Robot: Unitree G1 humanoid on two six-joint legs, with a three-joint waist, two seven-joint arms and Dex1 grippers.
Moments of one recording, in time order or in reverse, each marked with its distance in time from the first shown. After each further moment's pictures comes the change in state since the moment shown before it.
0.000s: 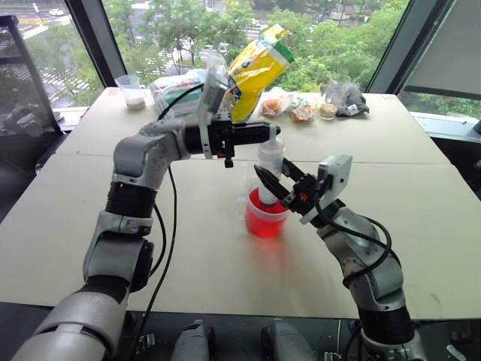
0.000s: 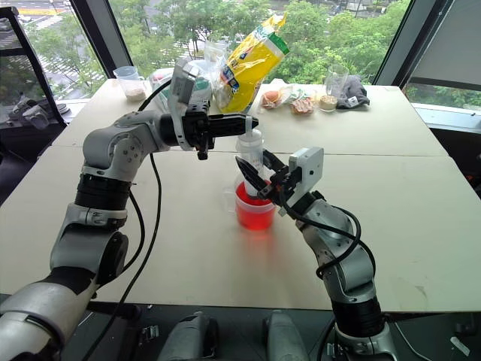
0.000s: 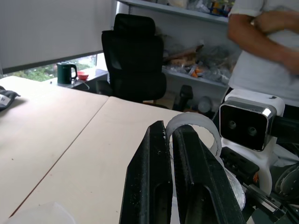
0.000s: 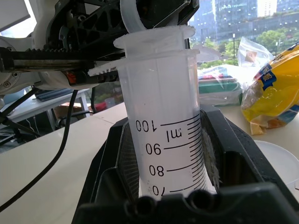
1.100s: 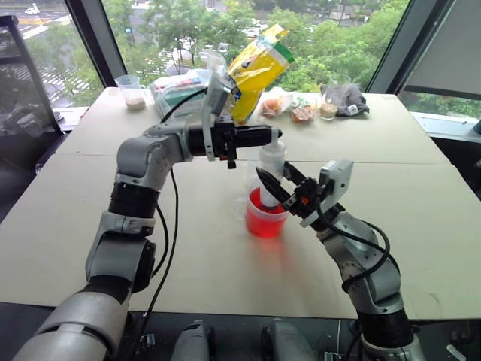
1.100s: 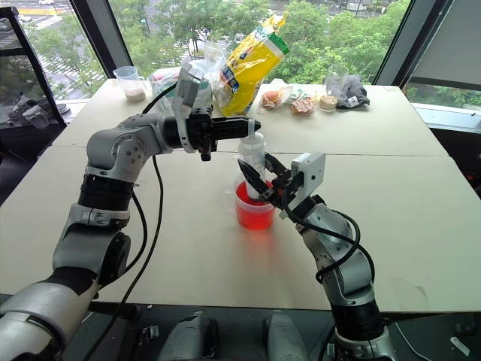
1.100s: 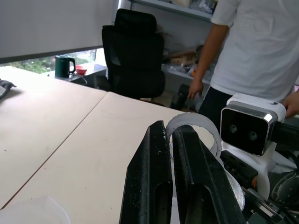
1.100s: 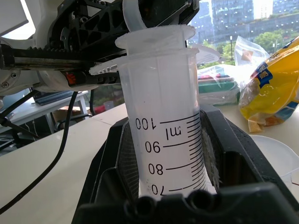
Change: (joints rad) left arm 0.000 -0.014 0.000 0.011 0.000 0.035 0.017; right arm 0.037 0.004 0.006 0.037 0.001 -0.057 0.004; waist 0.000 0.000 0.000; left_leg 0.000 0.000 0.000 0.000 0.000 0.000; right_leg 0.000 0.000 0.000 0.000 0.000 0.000
